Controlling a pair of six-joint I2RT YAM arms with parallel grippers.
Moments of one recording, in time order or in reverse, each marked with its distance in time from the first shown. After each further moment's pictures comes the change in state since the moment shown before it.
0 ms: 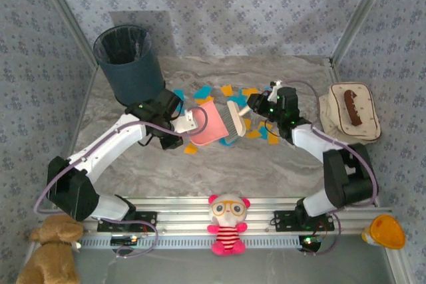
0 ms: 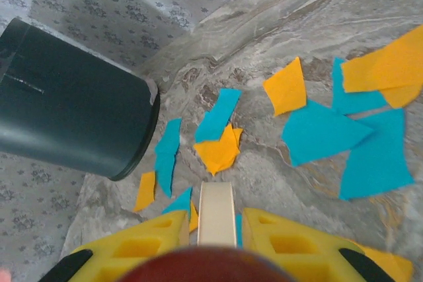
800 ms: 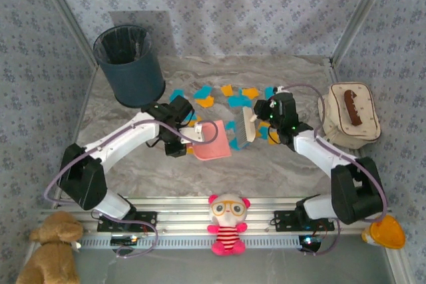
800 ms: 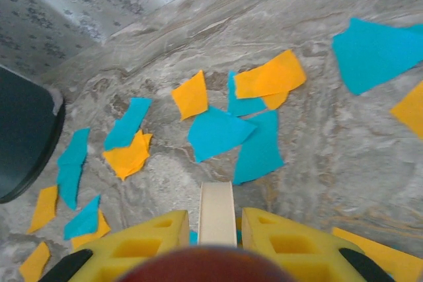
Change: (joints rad) left arm -0.080 0.118 0.013 -0.063 -0.020 0.113; right arm 0.062 -0.180 -0.044 -0.259 0.366 -0.152
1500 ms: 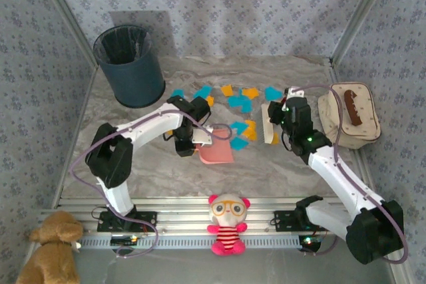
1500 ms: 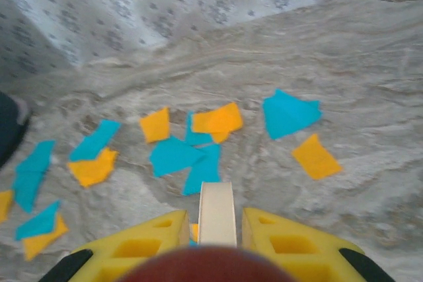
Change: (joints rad) left arm -0.063 0.271 0.187 -0.130 -0.082 -0.011; right arm 0.017 -0.293 0.004 -0.249 0.192 -0.217
